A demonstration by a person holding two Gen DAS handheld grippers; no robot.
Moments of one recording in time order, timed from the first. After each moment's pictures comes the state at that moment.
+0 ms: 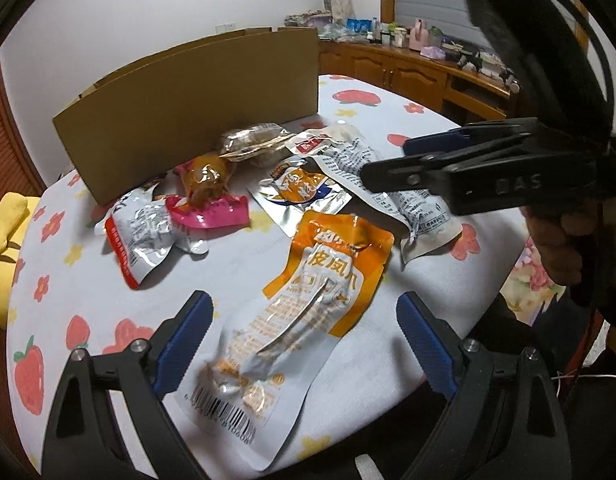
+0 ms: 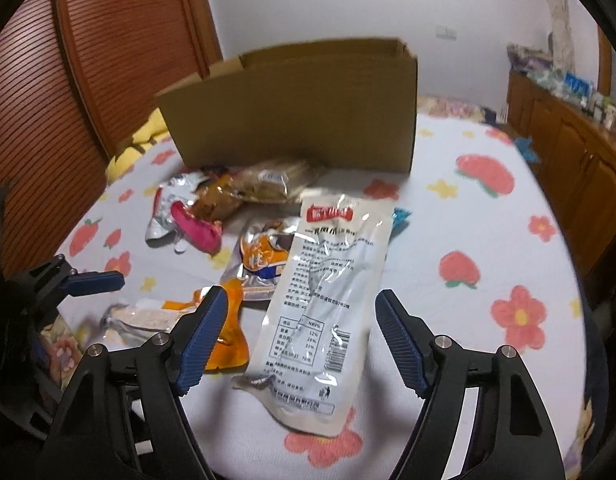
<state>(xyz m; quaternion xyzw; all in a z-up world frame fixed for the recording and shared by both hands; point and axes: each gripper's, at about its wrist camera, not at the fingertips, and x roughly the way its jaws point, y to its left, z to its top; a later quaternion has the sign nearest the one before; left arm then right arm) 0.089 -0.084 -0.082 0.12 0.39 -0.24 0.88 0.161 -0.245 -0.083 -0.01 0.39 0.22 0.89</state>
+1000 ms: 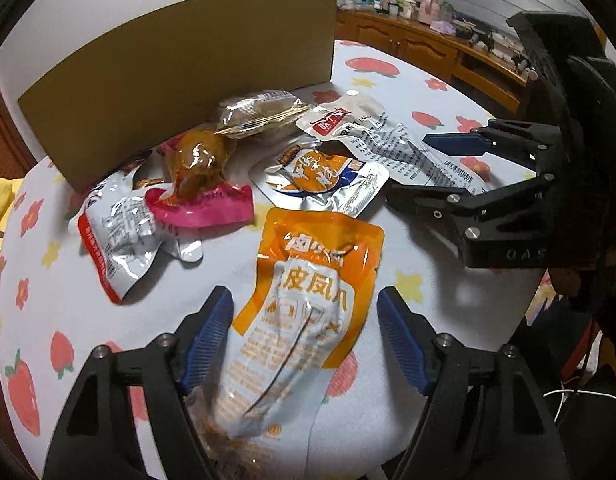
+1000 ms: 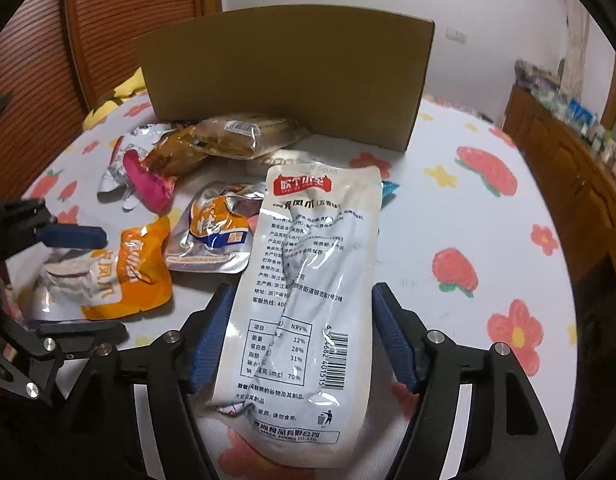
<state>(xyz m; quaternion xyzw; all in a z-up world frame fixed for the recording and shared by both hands) 0.128 -0.085 -0.094 0.12 0.46 -0.23 0.85 0.175 -0.240 -0.113 -0.09 0.40 0.19 0.89</state>
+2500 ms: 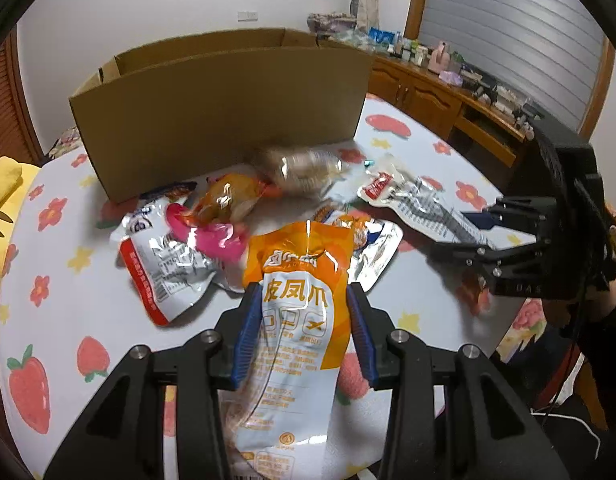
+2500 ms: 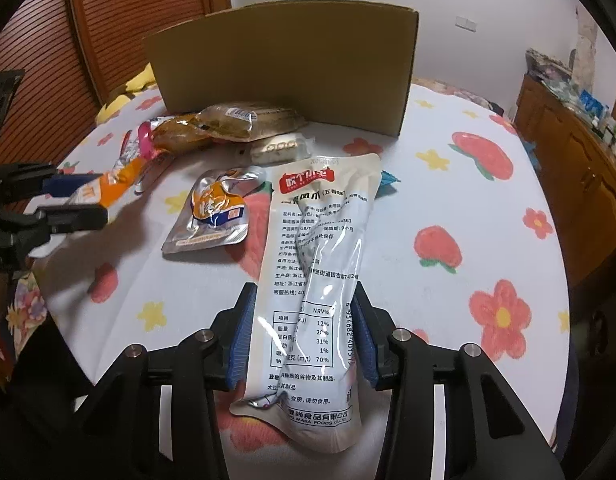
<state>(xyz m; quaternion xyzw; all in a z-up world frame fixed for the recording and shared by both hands) 0.133 -0.045 -0.057 0.04 0.40 -0.23 0.88 0.162 -0.260 -0.103 -0.08 0.42 0.21 0.88</state>
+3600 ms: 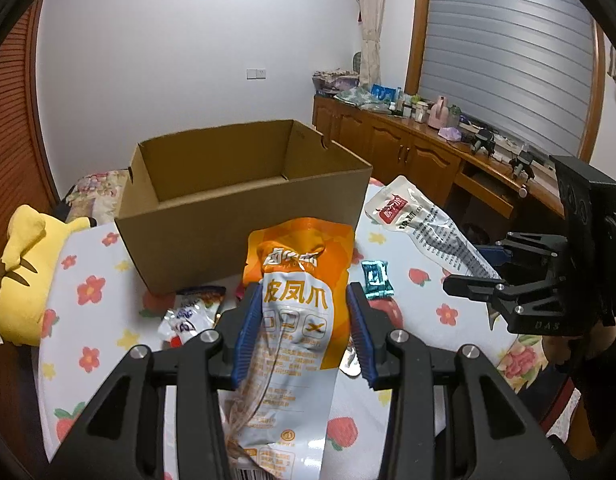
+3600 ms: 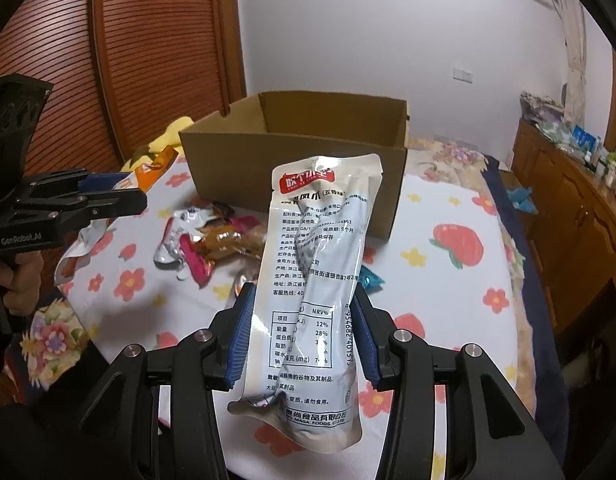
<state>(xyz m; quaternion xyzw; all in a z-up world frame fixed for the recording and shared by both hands) 0.143 -0.035 0.014 0.02 0.31 -0.22 0.92 0.147 -0.258 -0.014 -0.06 0.33 0.24 0.91</state>
